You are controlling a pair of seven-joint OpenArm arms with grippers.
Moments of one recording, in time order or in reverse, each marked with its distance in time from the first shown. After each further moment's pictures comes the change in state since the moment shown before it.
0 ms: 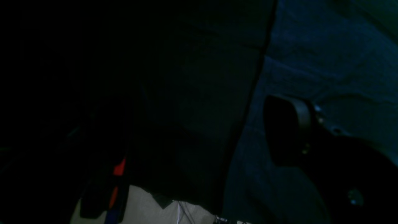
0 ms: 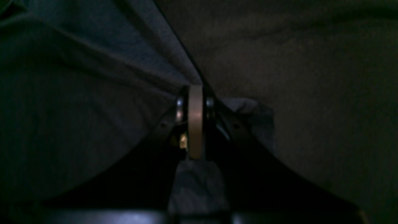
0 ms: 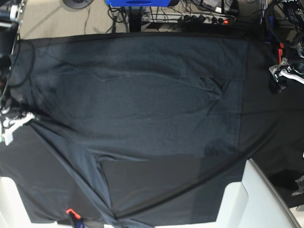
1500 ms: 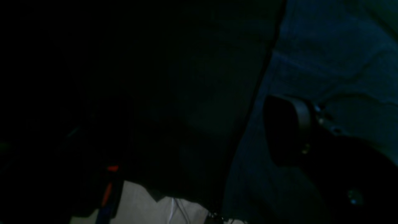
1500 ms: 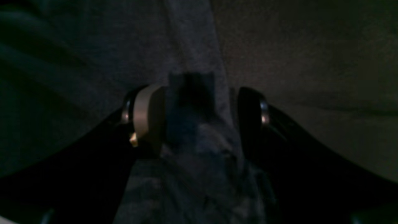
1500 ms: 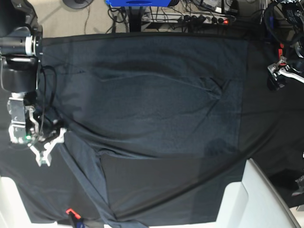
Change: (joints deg) left arm -1.0 0.2 0.0 -3.6 0.1 0.0 0.0; right arm 18.3 -8.3 -11.0 -19.5 -22.3 -0.1 -0.7
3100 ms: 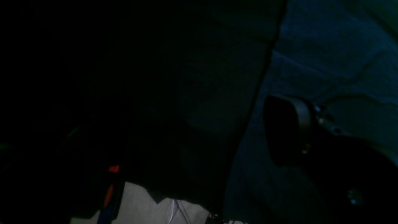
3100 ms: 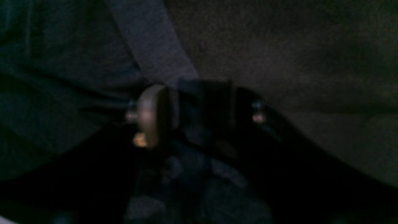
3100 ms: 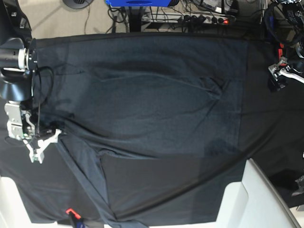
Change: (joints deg) left arm -0.1 -0.2 -0.2 -0.1 0.0 -0.2 0.0; right arm 4.9 2.1 0.2 -16.2 1.0 -2.6 13.9
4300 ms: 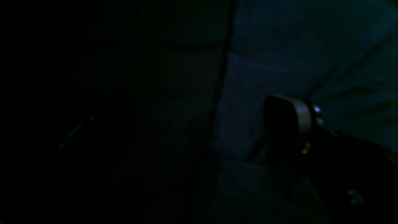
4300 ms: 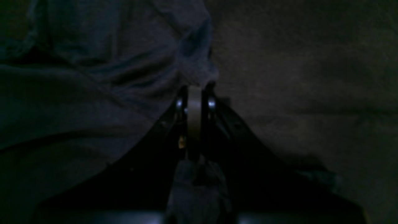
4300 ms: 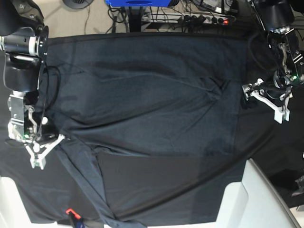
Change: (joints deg) left arm -14.1 1.4 15.9 -9.4 13.2 0.2 -0.1; right arm -5.5 -4.1 6.2 17.9 -1.1 0.0 -8.6
